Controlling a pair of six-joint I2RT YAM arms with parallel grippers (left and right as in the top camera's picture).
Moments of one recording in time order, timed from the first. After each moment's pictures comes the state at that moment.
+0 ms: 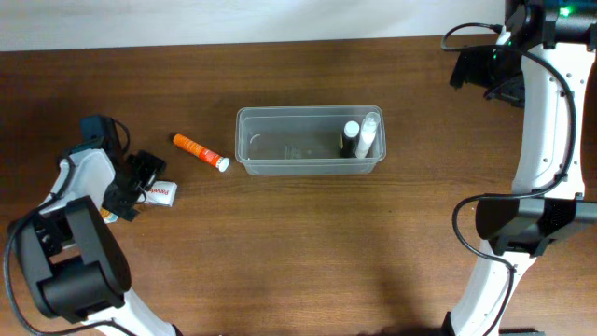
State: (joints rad) left arm 0.31 1.94 1.25 -0.76 0.06 -0.74; right arm -0.13 2.17 2.56 -1.69 0.06 0.27
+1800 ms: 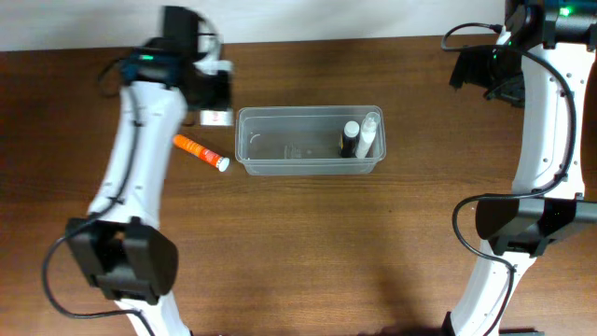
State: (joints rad) left arm -0.18 1.98 2.00 -1.11 0.04 -0.06; right arm -0.13 2.17 2.56 -1.69 0.06 0.27
